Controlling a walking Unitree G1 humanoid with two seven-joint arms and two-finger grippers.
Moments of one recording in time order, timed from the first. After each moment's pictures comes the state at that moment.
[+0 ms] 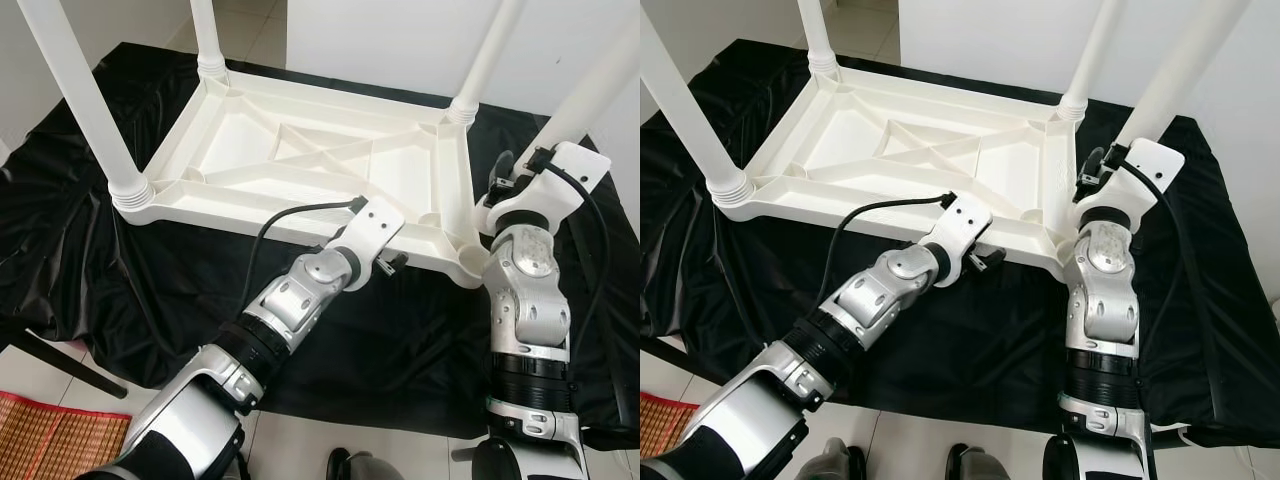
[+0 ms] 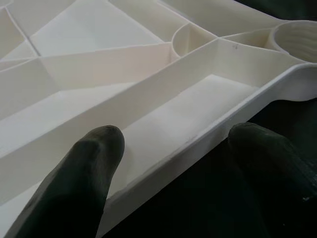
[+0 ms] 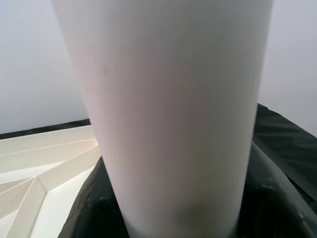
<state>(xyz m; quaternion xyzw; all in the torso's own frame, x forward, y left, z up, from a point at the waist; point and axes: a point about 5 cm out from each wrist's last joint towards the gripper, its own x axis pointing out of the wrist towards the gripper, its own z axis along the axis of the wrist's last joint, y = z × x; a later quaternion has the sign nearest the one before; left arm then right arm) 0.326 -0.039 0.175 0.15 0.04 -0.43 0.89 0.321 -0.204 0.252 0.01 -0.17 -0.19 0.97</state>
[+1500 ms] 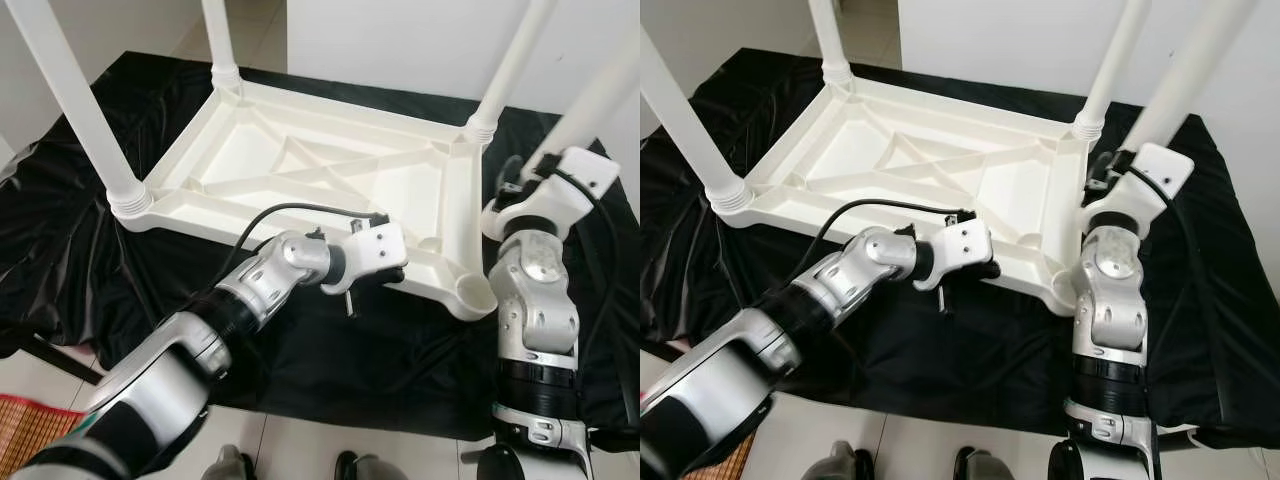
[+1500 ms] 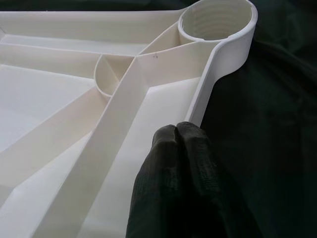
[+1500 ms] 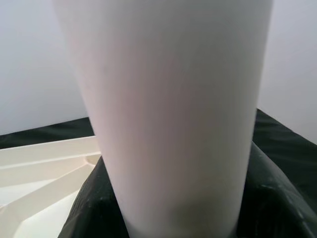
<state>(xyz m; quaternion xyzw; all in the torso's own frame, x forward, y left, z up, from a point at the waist) 0.320 0.004 0.175 0.32 0.00 -0.64 0.70 0.315 -0.212 0.250 0.01 -0.16 -0.21 0.96</state>
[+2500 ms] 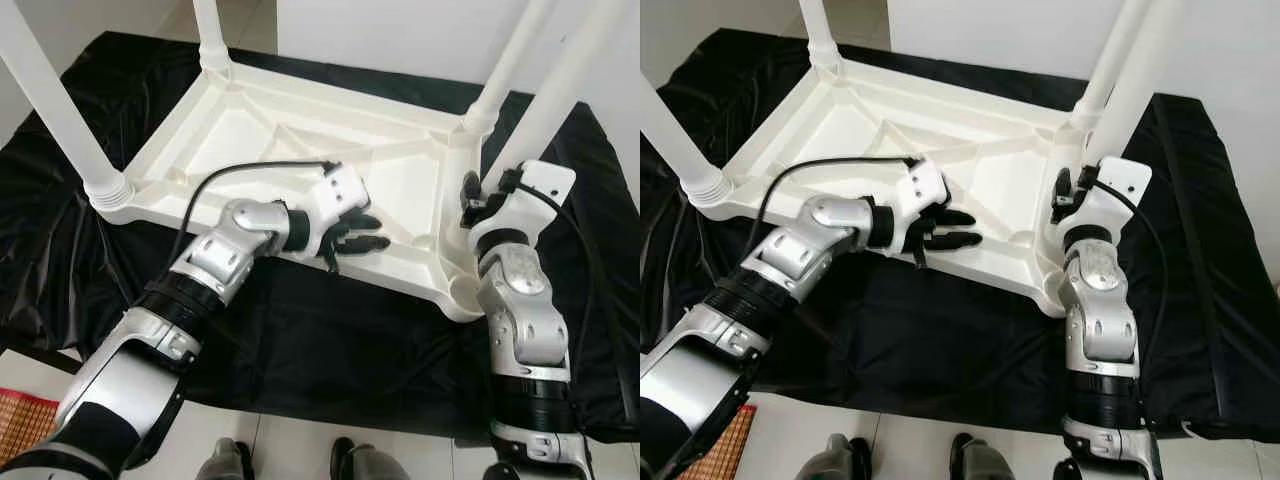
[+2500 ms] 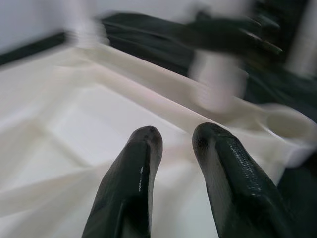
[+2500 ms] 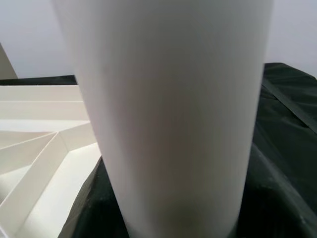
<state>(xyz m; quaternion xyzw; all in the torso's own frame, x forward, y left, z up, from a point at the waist) 0.342 0.034 0.246 0.14 -0.06 -0.57 0.81 0.311 -0.191 0.232 -0.02 -0.13 -0.10 0.99</state>
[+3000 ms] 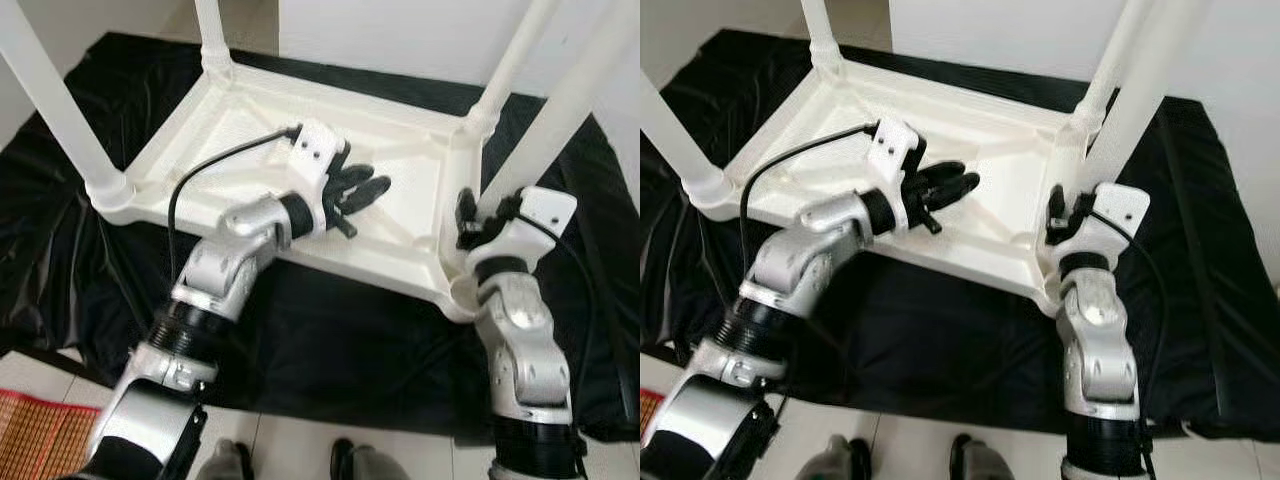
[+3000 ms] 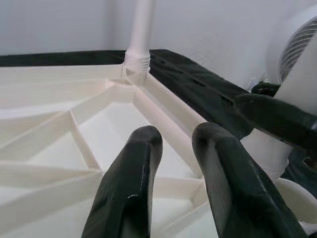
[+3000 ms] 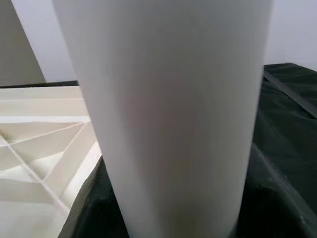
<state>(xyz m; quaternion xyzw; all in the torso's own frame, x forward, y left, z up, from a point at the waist) 0.323 0.033 0.243 -0.02 -0.08 -0.48 0.87 0.281 -0.175 0.219 0.00 -0.15 -0.07 0.99</state>
